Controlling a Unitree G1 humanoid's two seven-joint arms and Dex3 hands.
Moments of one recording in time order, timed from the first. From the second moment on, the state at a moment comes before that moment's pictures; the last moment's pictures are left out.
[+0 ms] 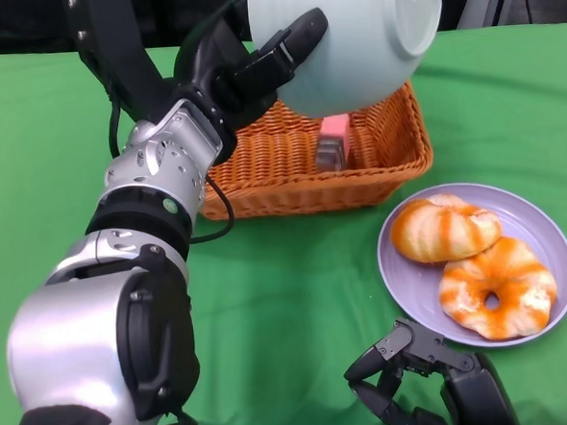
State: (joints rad) left arm -1.20 -0.09 0.44 1.28 -0.33 0.07 -0.43; right arm 0.10 0.08 0.21 0.45 -0.33 -0.89 -0.20
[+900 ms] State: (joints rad) left arm -1.21 -0.09 0.49 1.28 -0.37 0.14 -0.43; right arm 0.09 0.08 0.22 0.46 -0.33 -0.89 -0.20
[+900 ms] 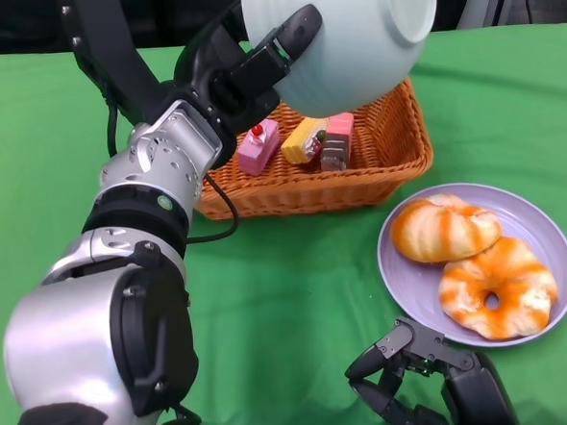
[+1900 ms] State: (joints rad) left arm -1.24 -0.07 0.48 1.28 -0.37 0.14 -0.44; right arm 0.11 0.08 0.22 0.40 -0.31 -0.84 -0.17
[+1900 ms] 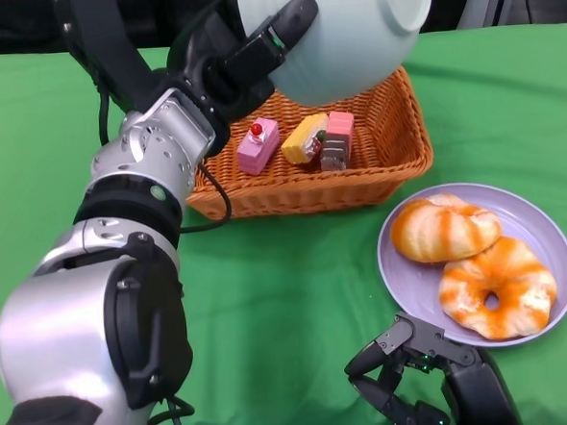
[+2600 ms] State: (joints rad) left arm -1.28 -0.04 0.59 1.29 -0.49 0.34 -0.36; right arm 0.11 0.08 0.22 0.39 -0.30 -0.84 -0.16
